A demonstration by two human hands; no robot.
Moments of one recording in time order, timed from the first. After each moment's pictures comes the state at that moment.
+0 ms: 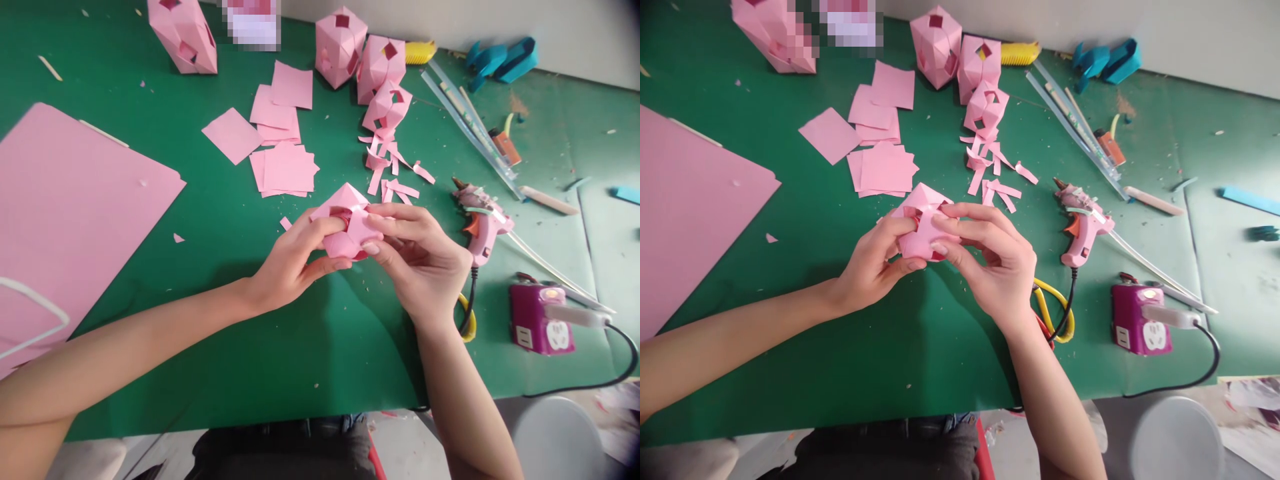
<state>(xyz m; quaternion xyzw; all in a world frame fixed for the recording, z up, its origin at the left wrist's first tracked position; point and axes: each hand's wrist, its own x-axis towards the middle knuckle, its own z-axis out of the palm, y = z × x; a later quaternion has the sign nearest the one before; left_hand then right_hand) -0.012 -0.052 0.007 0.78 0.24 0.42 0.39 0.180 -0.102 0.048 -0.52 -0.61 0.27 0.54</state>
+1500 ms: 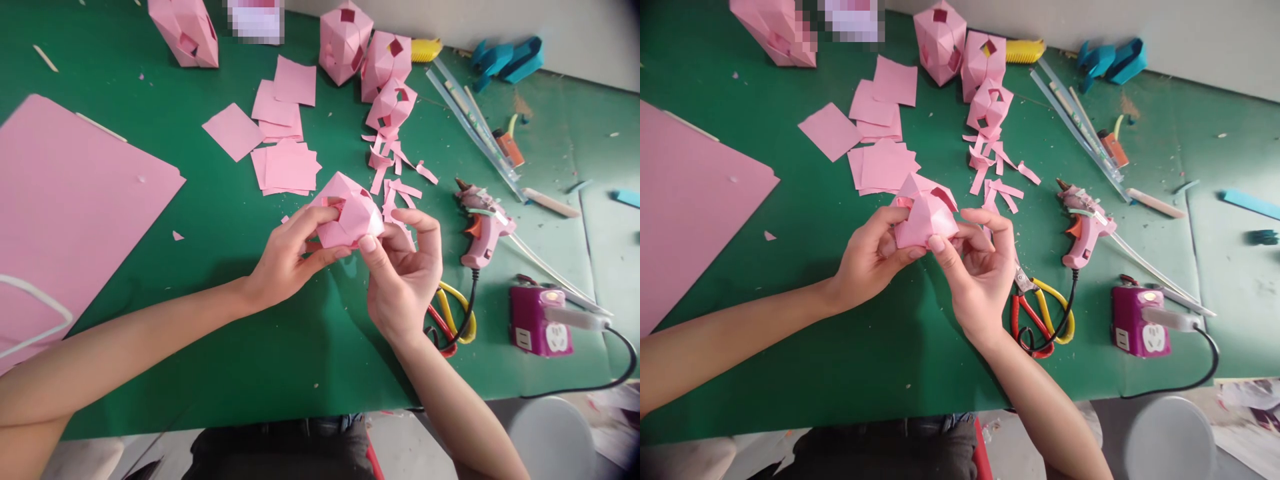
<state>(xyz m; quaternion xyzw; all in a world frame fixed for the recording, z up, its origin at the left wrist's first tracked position) -0.010 -0.053 0.013 0.73 0.31 0.45 0.41 0.136 -0.111 0.040 -0.51 -0.38 0.39 0.67</state>
